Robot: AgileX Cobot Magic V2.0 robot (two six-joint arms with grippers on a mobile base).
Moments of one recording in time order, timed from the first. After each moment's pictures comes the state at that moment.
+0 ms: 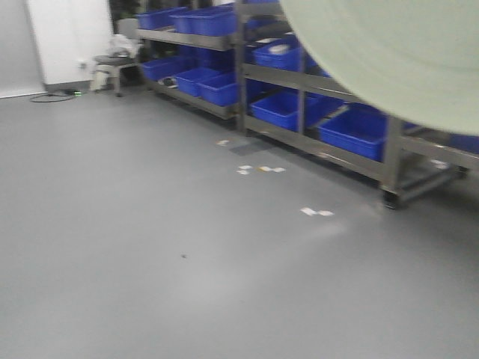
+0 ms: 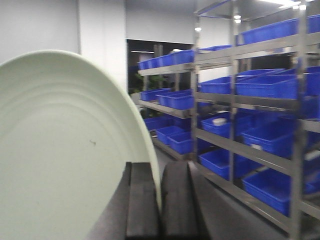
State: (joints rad) left arm -0.14 0.00 0.01 -0.03 0.03 -0.11; right arm 0.36 0.37 -0.20 0.38 -0.43 -0.35
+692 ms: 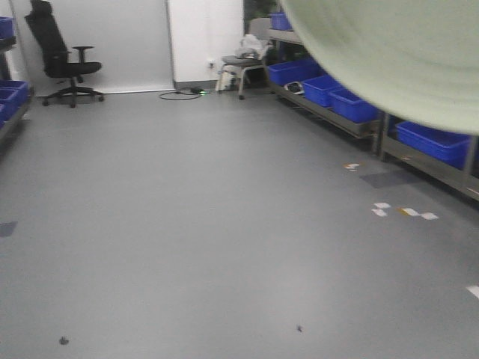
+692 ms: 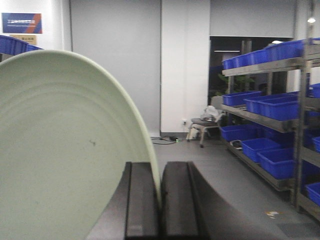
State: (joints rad) left arm -0.14 0.00 0.01 -0.03 0.03 -0.11; right arm 0.36 0.37 -0.20 0.38 -0.43 -0.35
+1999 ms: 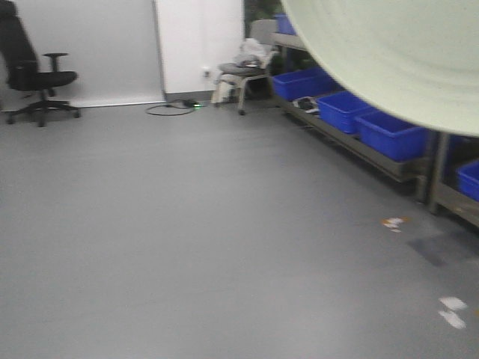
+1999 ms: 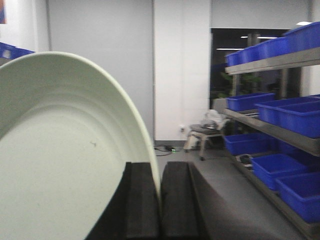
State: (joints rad) left arm -0.14 0.00 0.01 -0.03 0.03 -0.11; right arm 0.36 0.37 -0.20 0.38 -0.43 -0.35
